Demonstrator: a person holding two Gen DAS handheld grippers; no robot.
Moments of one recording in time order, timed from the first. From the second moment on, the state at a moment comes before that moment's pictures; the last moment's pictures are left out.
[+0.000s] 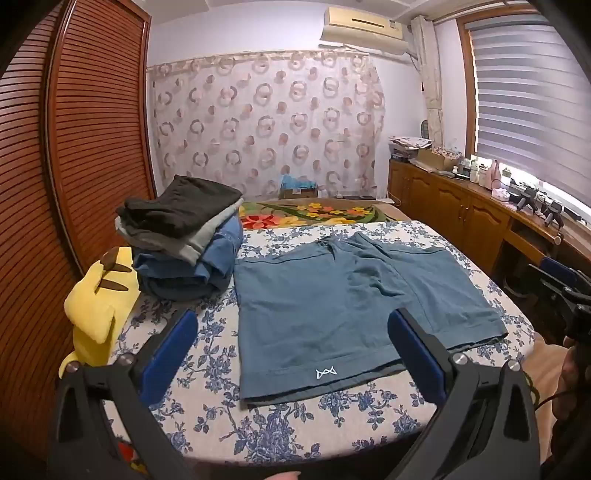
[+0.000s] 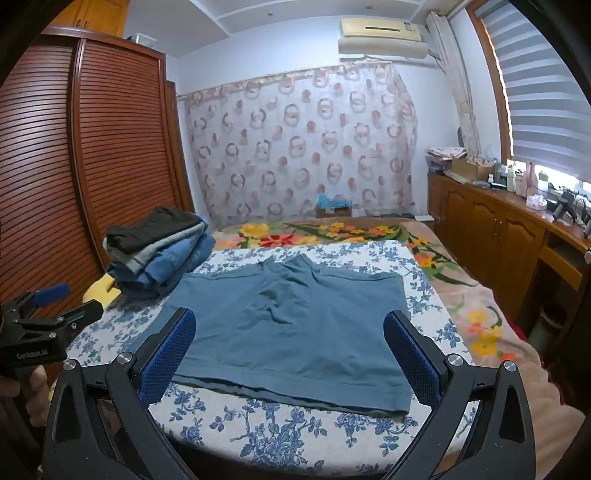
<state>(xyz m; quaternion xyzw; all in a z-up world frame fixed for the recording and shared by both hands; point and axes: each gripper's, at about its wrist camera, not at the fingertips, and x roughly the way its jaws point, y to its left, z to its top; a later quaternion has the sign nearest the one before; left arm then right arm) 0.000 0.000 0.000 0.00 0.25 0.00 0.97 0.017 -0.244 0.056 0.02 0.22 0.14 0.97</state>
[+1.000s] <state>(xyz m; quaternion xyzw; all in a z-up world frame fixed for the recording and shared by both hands) -0.002 0.007 -0.001 0.00 0.24 0.00 0.97 0.018 -0.242 0.056 0.02 0.22 0.14 0.97</state>
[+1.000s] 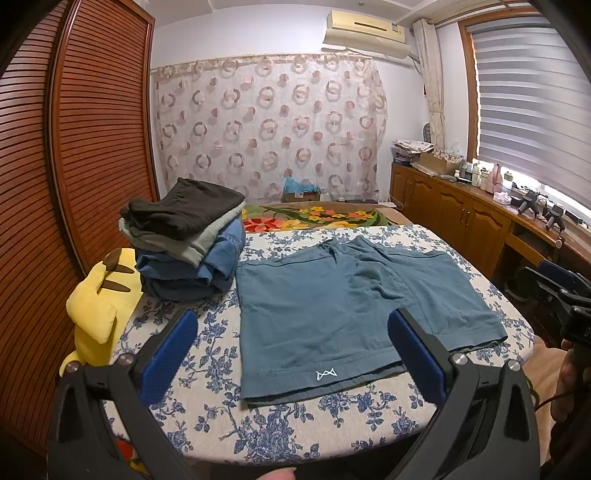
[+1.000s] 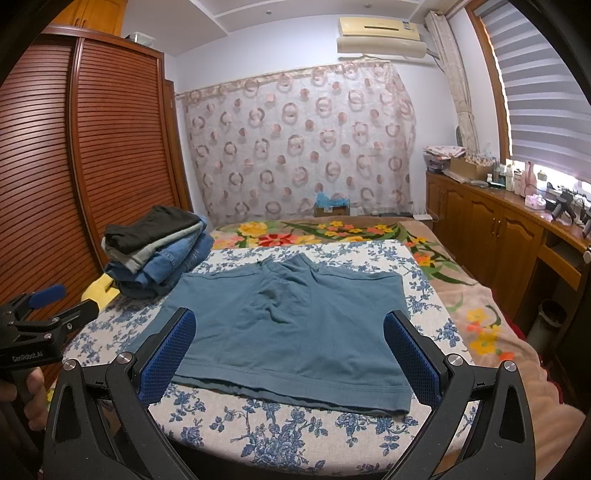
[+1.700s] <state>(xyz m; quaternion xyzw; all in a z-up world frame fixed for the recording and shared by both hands) -0.003 0.006 0.016 0.00 0.24 0.00 0.97 0.016 -0.241 0.058 0.02 0.22 0.14 0.97</state>
